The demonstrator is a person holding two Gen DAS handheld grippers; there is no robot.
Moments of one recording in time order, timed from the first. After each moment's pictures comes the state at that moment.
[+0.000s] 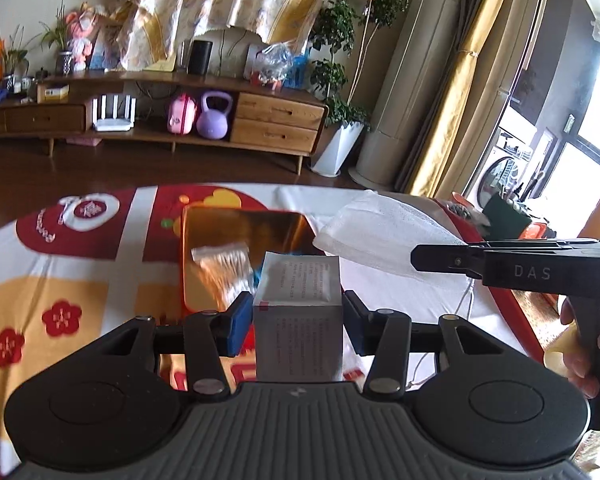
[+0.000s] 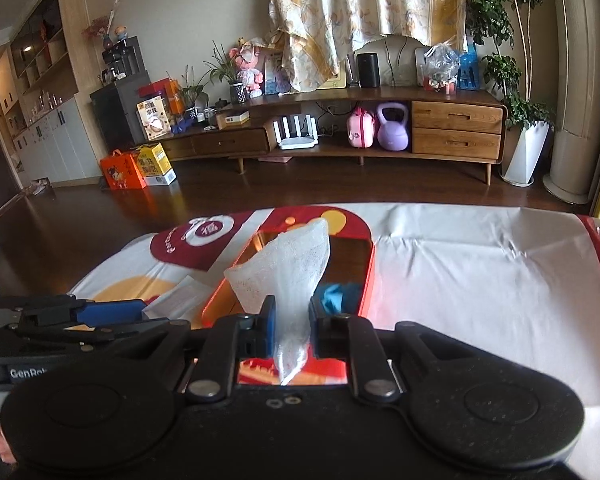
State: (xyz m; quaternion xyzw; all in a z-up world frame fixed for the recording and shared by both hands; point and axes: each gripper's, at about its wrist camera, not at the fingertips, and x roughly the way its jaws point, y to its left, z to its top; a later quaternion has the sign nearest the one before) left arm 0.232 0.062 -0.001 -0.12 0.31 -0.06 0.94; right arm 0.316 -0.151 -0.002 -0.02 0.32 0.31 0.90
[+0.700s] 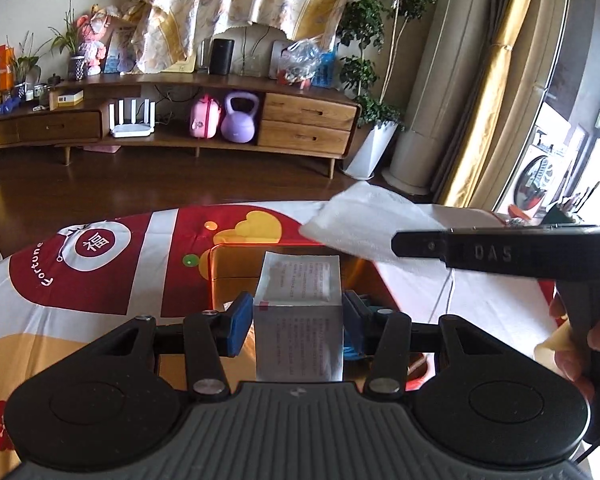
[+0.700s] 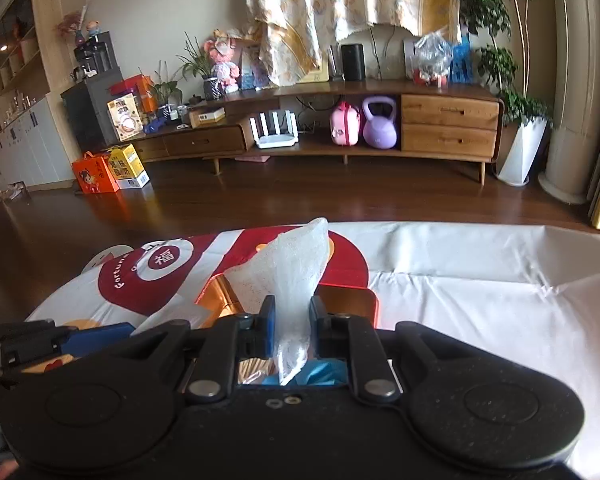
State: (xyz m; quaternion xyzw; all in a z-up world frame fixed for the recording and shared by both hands) left arm 0.331 0.089 -0.033 -0.10 0.32 -0.02 0.94; right arm 0.416 -0.093 -0.042 -0.02 0.33 0.28 0.90
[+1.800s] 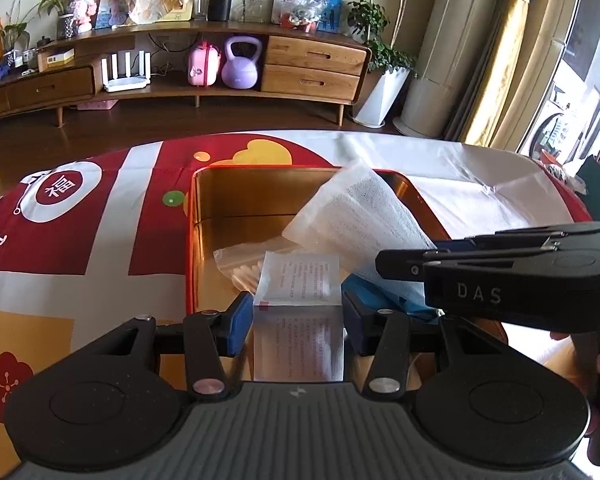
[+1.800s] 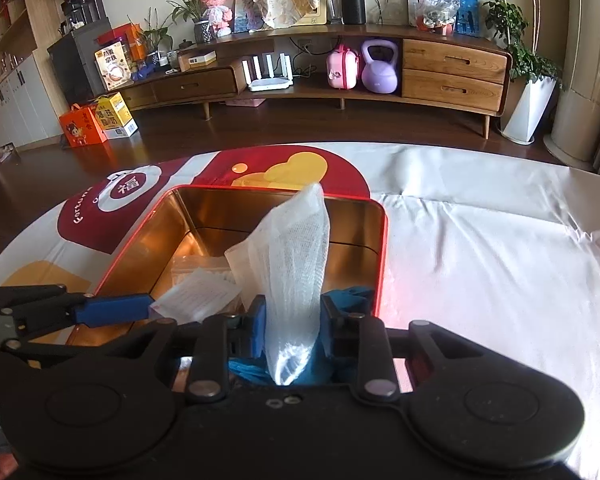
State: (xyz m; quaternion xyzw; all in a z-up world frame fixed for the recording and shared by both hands) left arm 0.381 0.084 -0.107 -0.08 0.39 -0.02 0.92; right arm 0.437 -0.082 -0.113 -0.05 0.39 0.27 0.88
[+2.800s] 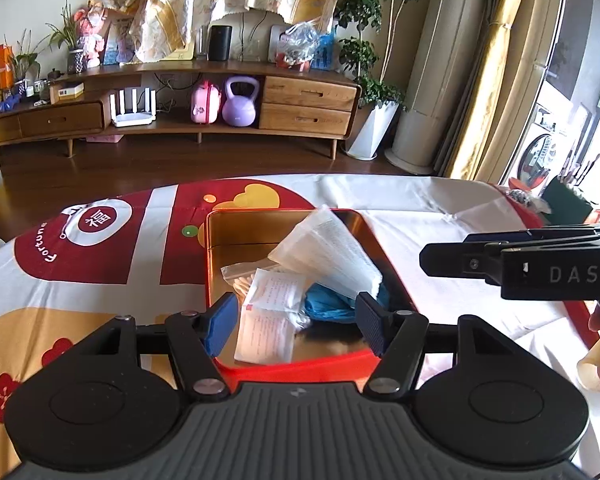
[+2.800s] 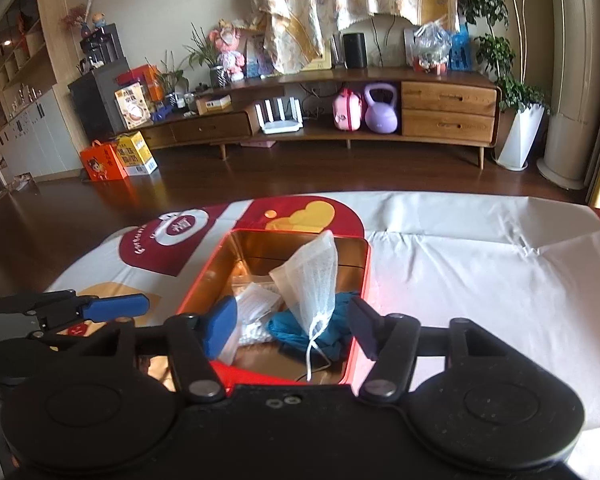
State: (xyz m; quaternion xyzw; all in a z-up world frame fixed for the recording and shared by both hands) left arm 0.306 0.071 -0.035 -0.08 0.34 -0.02 0.94; right arm 0.353 -0.128 -0.025 -0.02 0.34 0.29 0.90
